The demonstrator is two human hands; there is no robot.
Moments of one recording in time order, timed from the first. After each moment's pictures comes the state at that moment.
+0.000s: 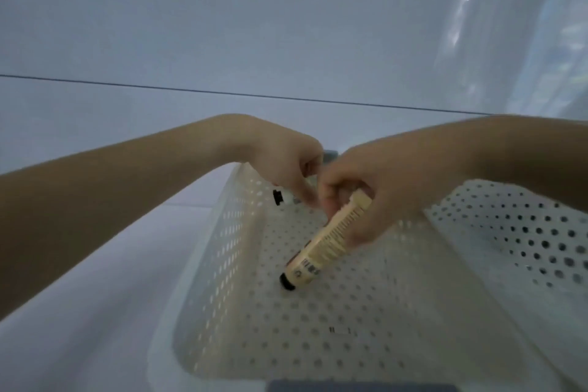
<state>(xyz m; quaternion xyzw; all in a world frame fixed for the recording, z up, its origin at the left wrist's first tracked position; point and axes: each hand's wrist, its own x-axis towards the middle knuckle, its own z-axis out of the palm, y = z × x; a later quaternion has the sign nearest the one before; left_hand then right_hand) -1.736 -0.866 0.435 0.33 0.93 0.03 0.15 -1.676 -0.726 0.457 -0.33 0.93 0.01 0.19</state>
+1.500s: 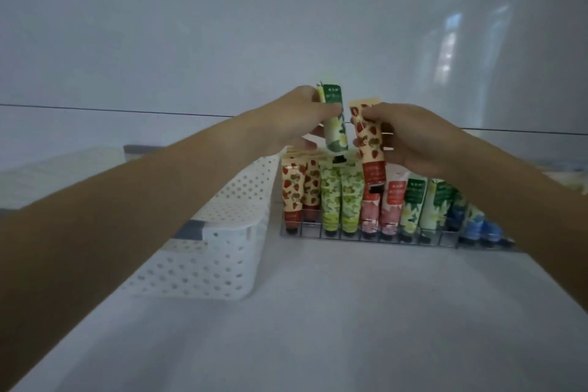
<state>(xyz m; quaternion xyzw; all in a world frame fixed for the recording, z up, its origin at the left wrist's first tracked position) -1.622 -0.565 0.468 0.21 0.82 0.53 -0.03 -1.612 -0.400 0.455 -0.12 0.75 -0.65 -0.03</state>
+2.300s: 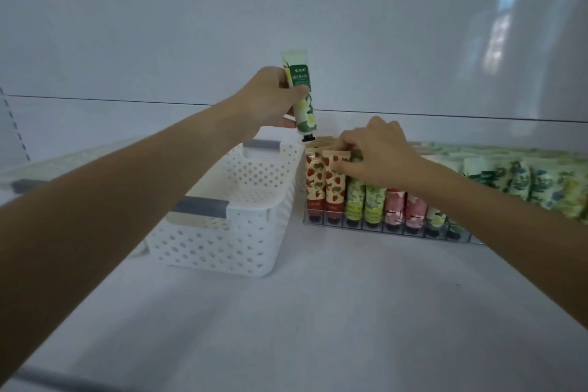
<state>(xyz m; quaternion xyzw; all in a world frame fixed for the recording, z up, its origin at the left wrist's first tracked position) -1.613 -0.608 0.468 0.13 0.82 0.54 -0.15 -1.644 -0.430 0.411 -0.27 0.92 -0.05 -0.27</state>
